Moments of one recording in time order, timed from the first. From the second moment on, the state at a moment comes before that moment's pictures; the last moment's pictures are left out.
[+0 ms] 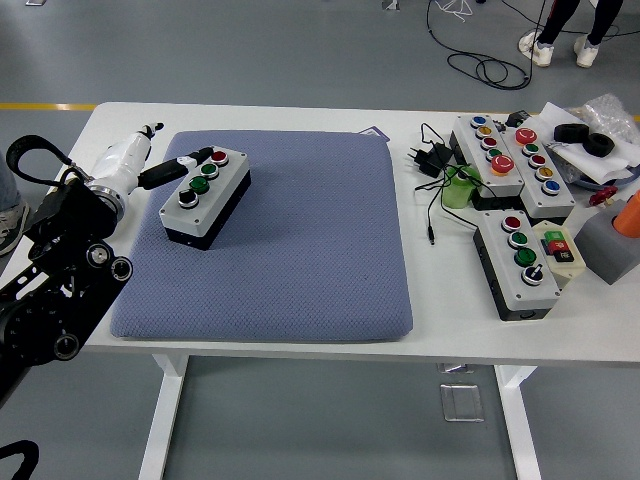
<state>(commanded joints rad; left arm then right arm) -0.61 0.17 -1.14 -1.12 2.08 0.03 0.53 0.11 -0.12 1.01 0.18 -1.29 -0.03 -0.34</state>
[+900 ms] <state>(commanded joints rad) -0.69 0.00 -1.23 -0.86 2.27 0.01 0.60 0.12 -0.13 1.00 0.18 -1.28 -0.03 -0.33</state>
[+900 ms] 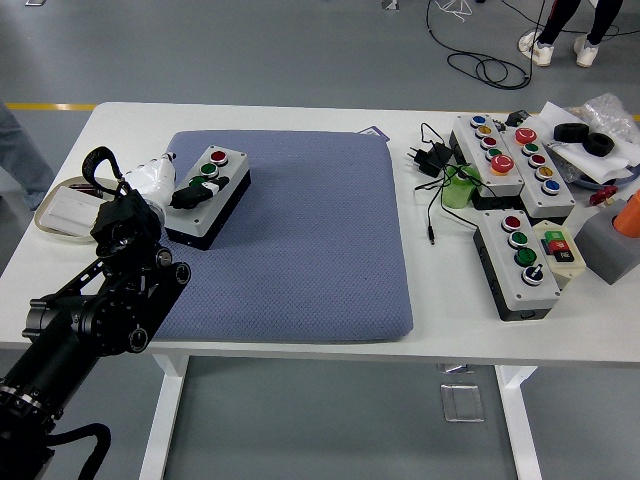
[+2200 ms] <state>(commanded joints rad) -0.71 0.00 -1.19 -0.78 2.27 -0.05 0.58 0.12 -0.13 1.00 0.18 -1.29 -0.03 -0.33</state>
